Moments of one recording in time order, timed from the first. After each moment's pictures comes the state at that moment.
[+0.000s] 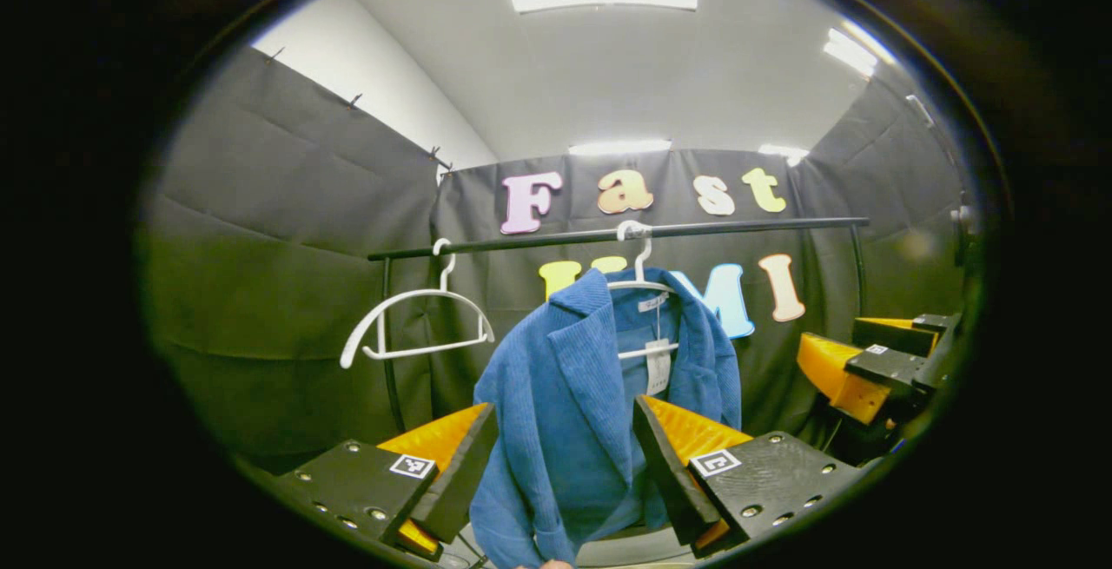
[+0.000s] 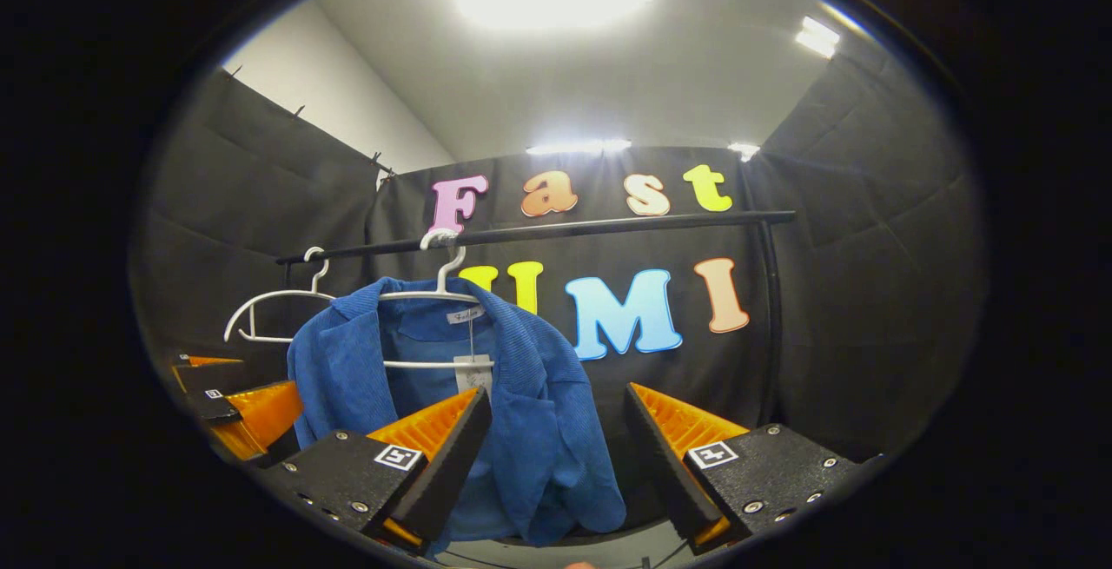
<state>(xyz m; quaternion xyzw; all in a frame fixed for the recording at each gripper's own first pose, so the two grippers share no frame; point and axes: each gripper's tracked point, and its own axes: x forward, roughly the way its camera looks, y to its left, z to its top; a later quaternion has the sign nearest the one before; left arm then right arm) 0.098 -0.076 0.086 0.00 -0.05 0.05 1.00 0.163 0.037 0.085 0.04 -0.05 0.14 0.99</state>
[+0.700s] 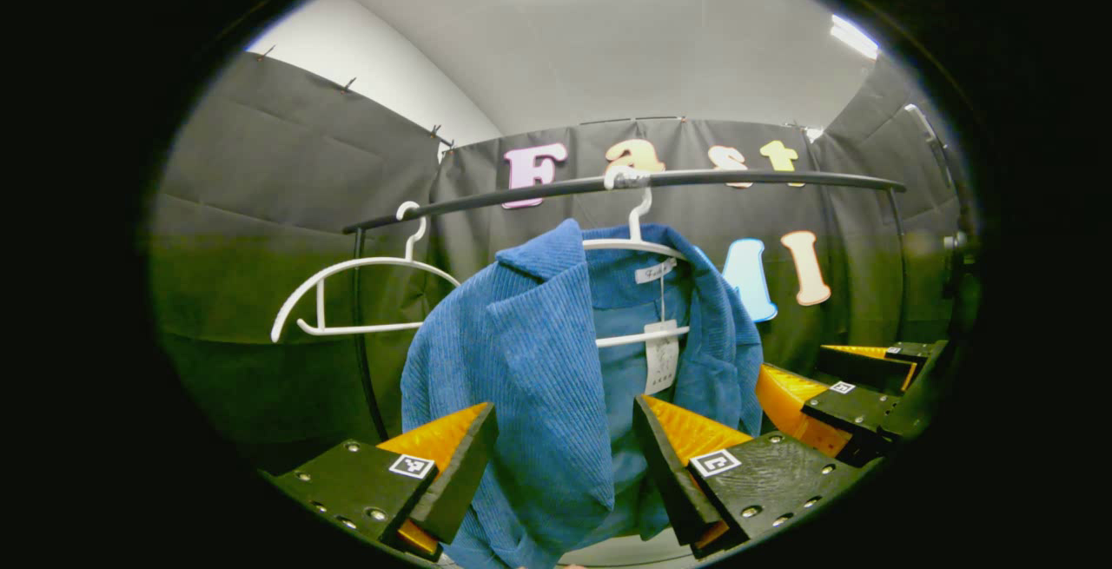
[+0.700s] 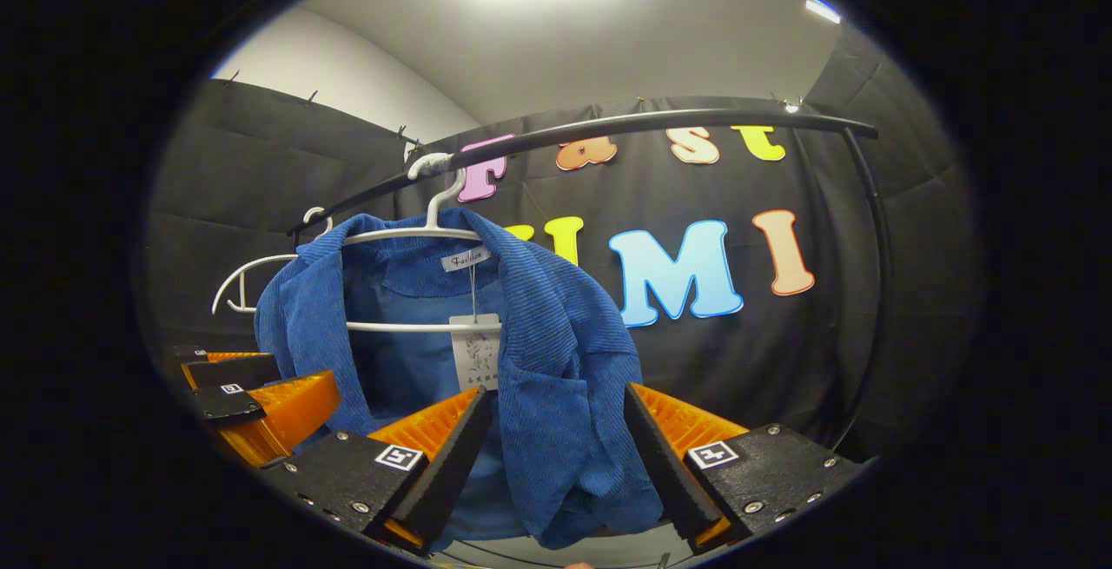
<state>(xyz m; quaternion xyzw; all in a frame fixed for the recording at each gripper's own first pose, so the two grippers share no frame) 0.181 -0.095 0.042 0.00 0.00 0.09 1.00 0.246 0.073 0.031 0.04 0.00 0.23 0.97</state>
